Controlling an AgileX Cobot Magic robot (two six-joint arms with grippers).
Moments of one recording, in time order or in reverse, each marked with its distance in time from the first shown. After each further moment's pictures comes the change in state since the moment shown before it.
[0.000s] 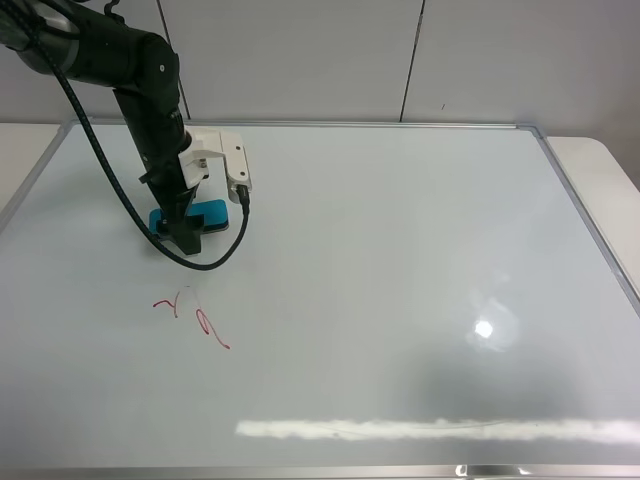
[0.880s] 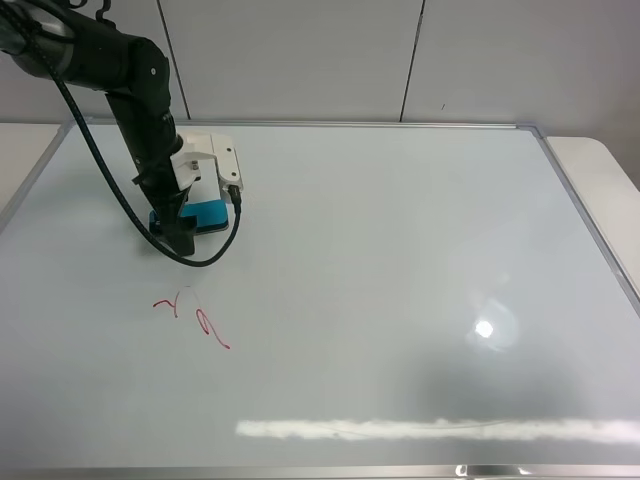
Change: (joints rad) left arm 0.036 0.016 0.000 -0.021 0.000 0.021; right arm 0.000 0.000 0.000 0.000 0.000 0.000
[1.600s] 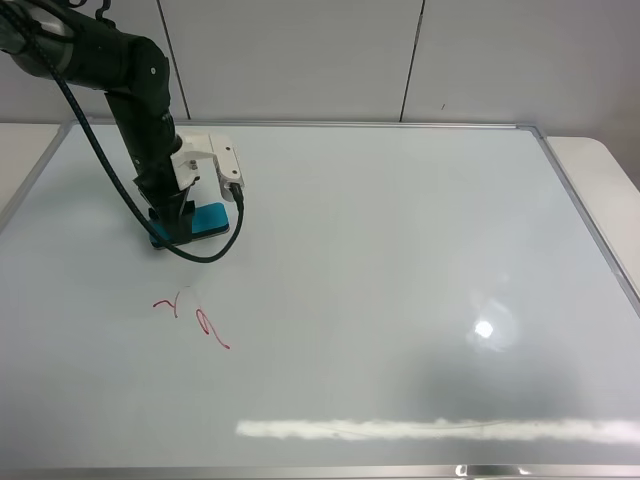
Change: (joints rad) left arm 0.000 -0.001 0.000 0.003 0.023 -0.091; right arm 0.000 0.000 0.000 0.000 0.000 0.000
